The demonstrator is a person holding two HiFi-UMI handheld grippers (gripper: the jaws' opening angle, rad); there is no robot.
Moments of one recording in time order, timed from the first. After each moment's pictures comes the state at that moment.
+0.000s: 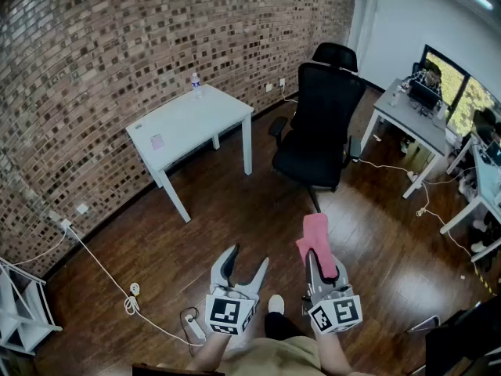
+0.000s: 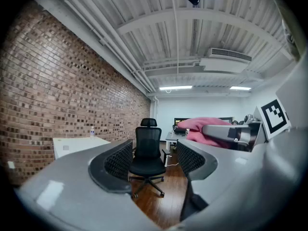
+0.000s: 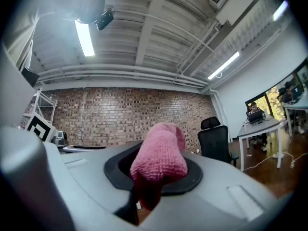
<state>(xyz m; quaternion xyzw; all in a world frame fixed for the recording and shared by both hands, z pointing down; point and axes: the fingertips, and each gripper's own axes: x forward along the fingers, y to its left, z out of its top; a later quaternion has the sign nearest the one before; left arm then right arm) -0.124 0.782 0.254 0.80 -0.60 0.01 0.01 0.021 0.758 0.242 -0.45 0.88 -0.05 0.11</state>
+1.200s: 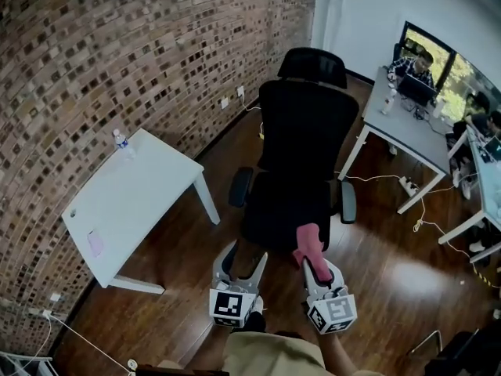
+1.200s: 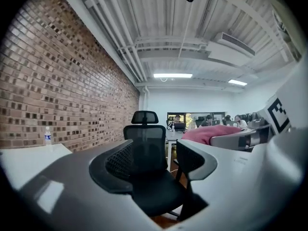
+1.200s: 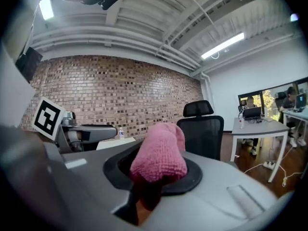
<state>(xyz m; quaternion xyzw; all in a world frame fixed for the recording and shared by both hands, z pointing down) -0.107 0.194 0.296 0.85 -0.53 0.03 0.02 0.033 0.214 0.318 -0.51 0.85 -0.09 -0.02</state>
